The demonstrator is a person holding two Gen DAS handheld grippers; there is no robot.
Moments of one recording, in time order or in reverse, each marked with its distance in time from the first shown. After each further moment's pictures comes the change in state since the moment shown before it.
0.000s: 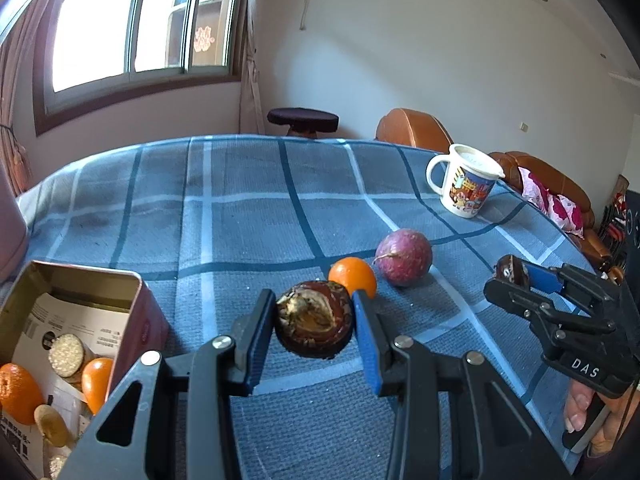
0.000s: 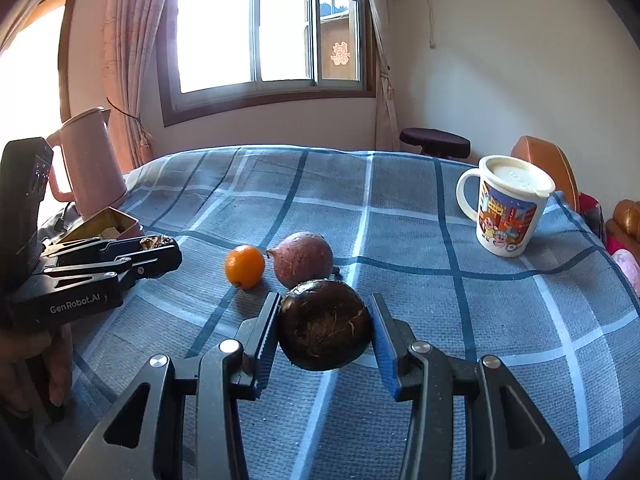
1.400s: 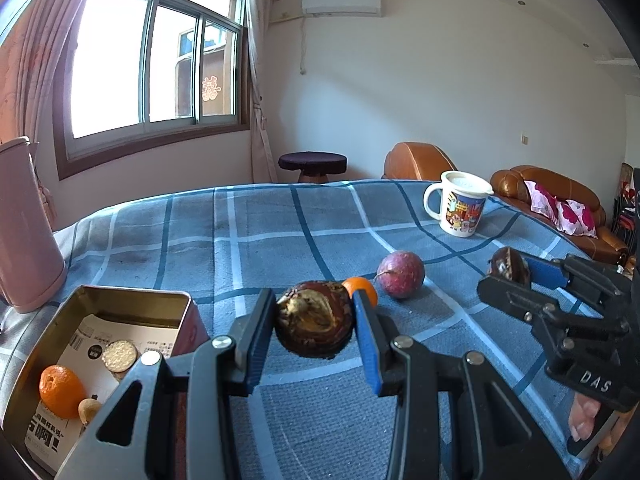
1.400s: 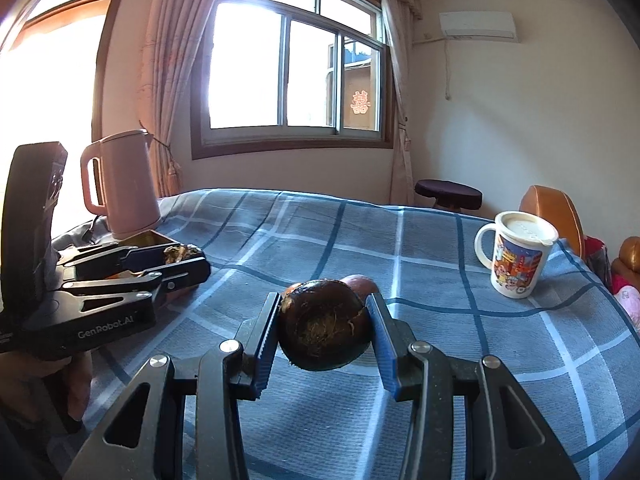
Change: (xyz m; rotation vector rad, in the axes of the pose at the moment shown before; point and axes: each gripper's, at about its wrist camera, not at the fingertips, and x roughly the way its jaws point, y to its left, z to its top) left arm -0.049 -0.005 -0.014 0.062 -0.165 0.067; right arm -0.039 0.043 -0.007 -0.071 -0.186 0.036
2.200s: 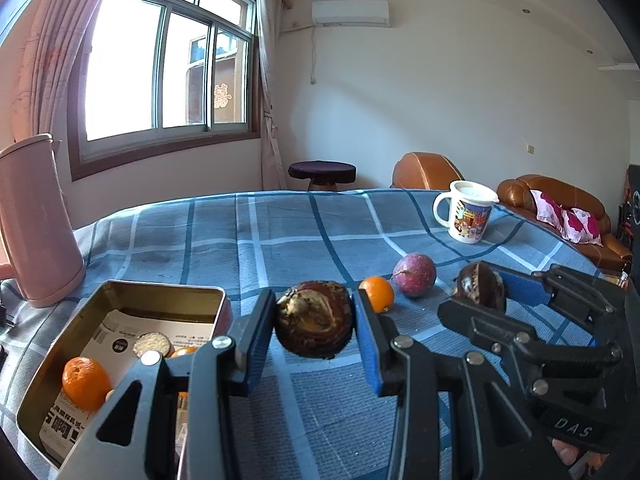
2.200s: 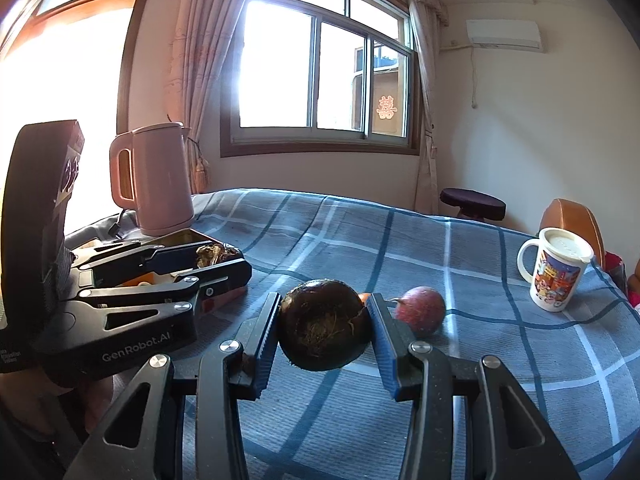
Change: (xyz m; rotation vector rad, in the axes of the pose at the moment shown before) left arm -0.022 0.017 -0.008 -0.014 -0.038 0.030; right arm 0.009 0.049 0.004 -0.044 -0.013 0.075
